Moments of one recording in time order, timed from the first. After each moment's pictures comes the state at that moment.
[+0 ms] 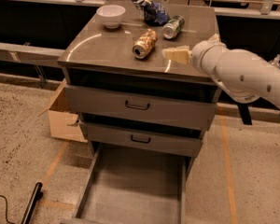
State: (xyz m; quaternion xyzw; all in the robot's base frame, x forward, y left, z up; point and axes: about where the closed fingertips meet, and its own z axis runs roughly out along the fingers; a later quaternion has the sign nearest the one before) arm 0.740 -0.176 0.900 -0.15 0.75 0.03 0.64
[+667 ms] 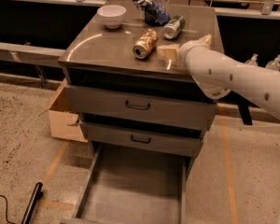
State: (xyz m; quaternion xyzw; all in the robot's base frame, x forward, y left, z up) arm 0.794 -0.171 0.874 -0.09 0.76 -0.02 0.65
